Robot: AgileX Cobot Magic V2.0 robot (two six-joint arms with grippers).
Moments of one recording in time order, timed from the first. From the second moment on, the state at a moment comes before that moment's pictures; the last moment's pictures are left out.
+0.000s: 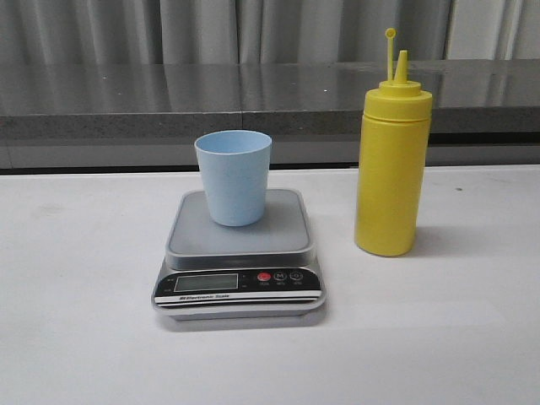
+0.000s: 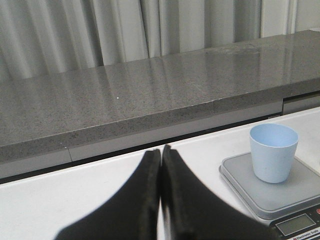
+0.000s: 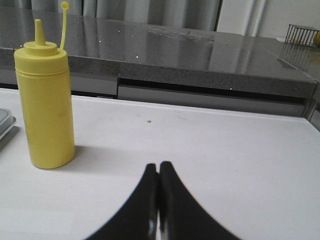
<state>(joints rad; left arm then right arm) -0.22 0.16 -0.35 -0.05 0.30 0.10 0.02 -0.01 0.03 -0.06 0.11 0.01</state>
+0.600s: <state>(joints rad) -0.22 0.16 -0.35 -0.05 0.30 0.10 0.02 0.17 -0.20 0.05 0.06 0.01</state>
